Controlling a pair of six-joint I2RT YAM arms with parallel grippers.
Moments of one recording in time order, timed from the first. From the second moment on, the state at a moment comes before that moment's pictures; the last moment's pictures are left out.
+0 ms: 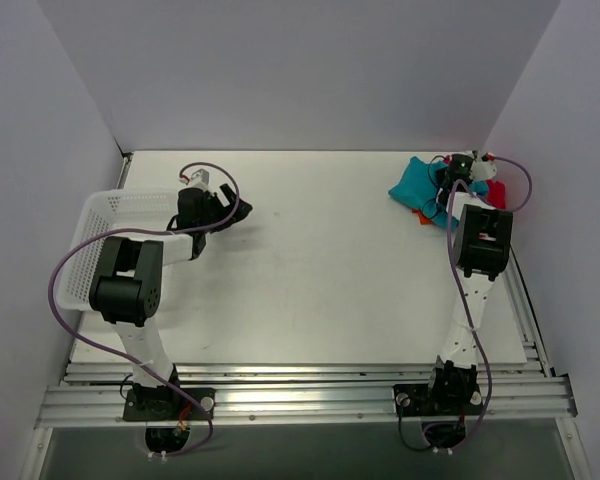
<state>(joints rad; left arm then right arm) -0.16 1.89 1.00 0.47 0.22 -0.64 -0.19 2.44 1.72 0.32 0.24 0.92</state>
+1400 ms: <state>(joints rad) -0.23 1.91 1.04 0.46 0.21 -0.64 -0.21 1.91 1.10 0.52 0.31 0.89</state>
